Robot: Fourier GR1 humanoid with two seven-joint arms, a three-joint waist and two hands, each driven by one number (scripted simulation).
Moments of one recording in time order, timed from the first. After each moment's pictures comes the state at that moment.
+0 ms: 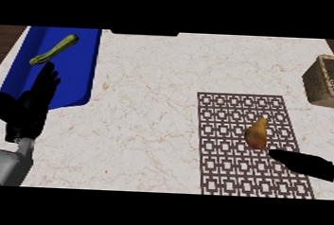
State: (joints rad) left arm -0.20 0.51 -0.19 -1.42 0.34 0.34 0.05; right arm 0.02 -0.35 0.05 -2.05 0.54 -0.17 1.14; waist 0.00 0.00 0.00
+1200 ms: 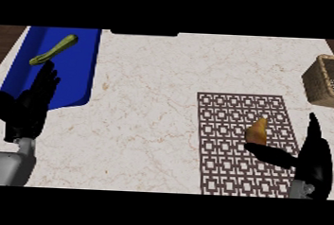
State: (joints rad) left arm -0.18 0.39 -0.06 -1.48 0.17 0.24 0.13; right arm 0.01 -0.07 0.05 -1.87 0.82 -0.24 1.01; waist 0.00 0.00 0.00
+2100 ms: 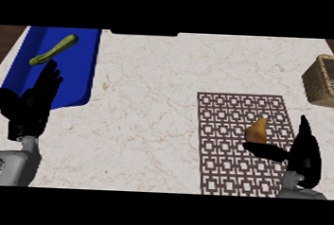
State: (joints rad) left arm -0.19 0.30 0.03 -1.48 0.08 0.16 0.17; right arm -0.02 -0.05 -0.02 -1.69 0.81 -0.23 0.94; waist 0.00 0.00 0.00
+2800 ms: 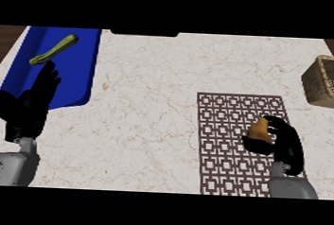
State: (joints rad) left arm -0.18 0.27 0.07 -1.50 0.04 0.12 0.17; right arm -0.09 -0.06 -0.02 -1.51 0.75 -0.19 0.83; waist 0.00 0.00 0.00
